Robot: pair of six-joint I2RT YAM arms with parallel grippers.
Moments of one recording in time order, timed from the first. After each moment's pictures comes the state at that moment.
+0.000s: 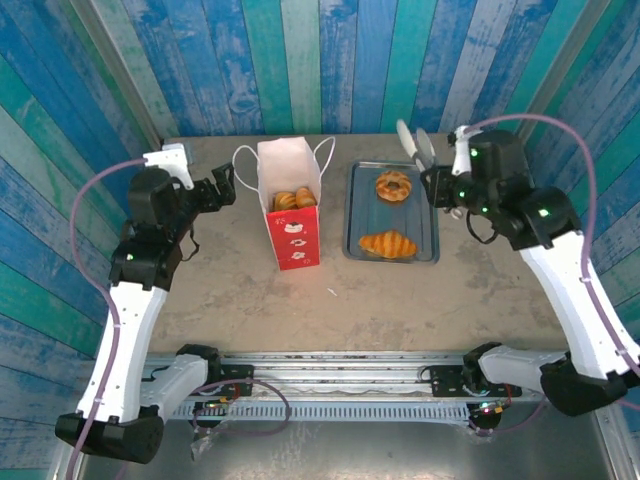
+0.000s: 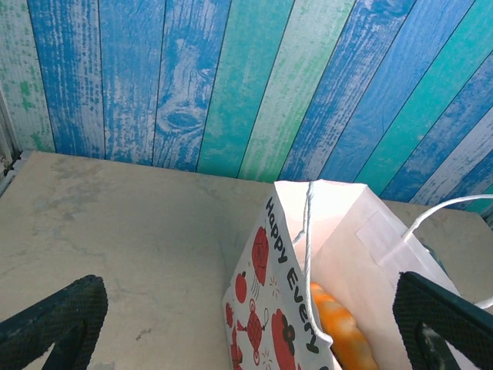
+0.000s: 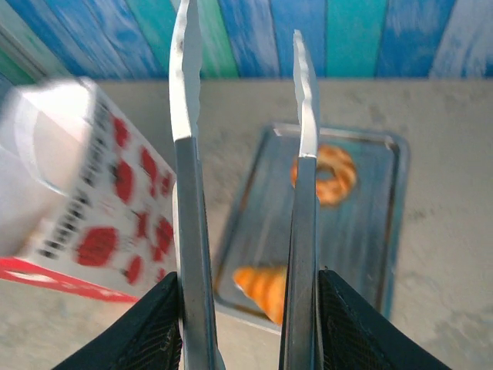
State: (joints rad) left arm -0.13 0.91 1.14 -0.48 0.03 -0.26; right arm 0.41 1.24 1.53 -1.02 0.09 0.29
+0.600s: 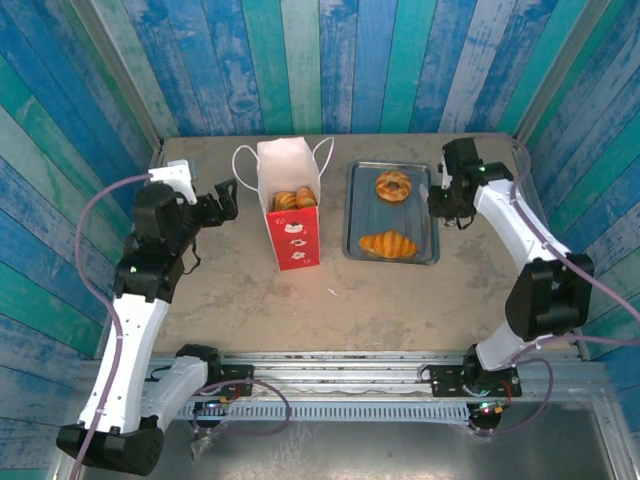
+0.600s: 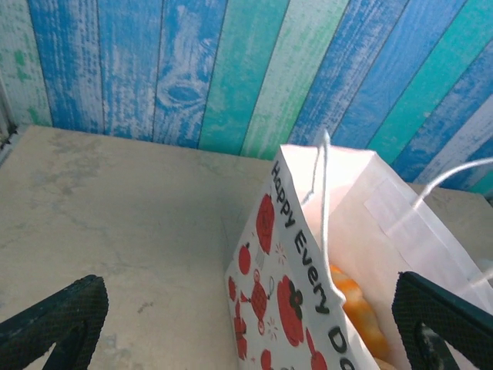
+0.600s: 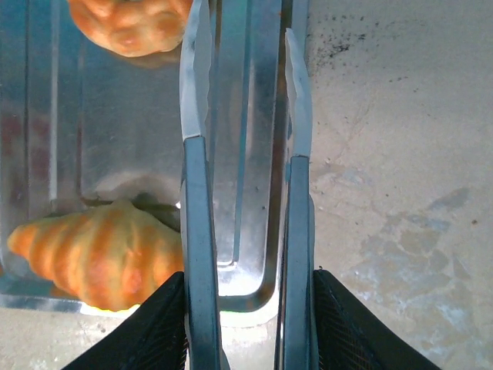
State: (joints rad) left arm -0.13 0.84 1.01 -0.48 0.09 -0.29; right arm 0.18 1.63 1.39 -0.93 0.05 0.20
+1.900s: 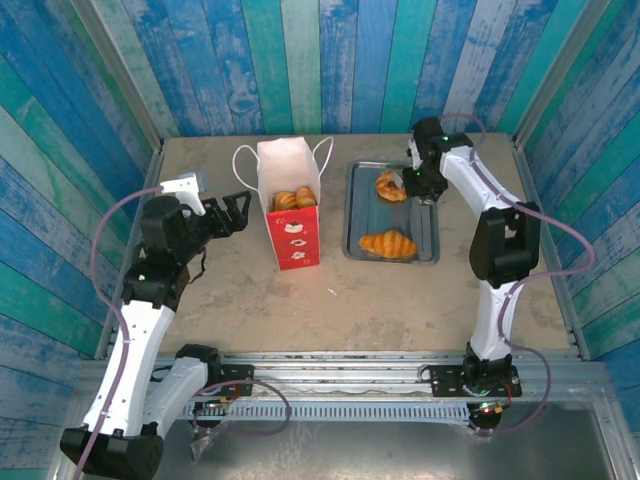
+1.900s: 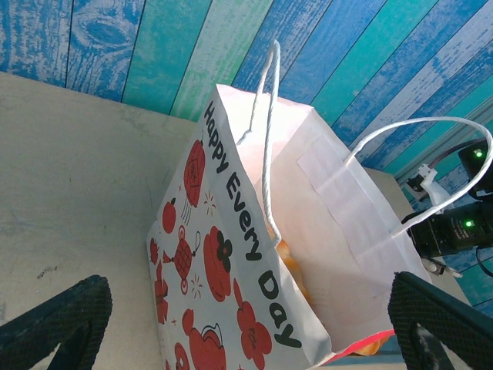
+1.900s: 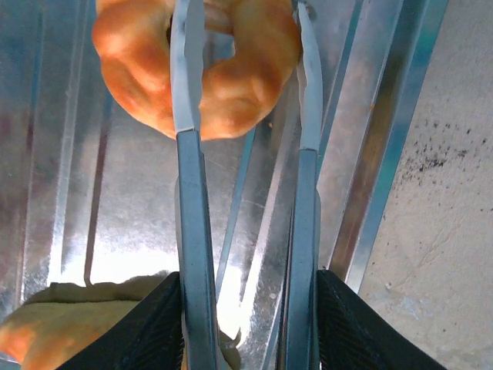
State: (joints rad) left arm -0.13 0.80 0.90 -0.40 0.24 -0.42; right arm 0.24 2.06 1.83 -1.05 0.05 0.10
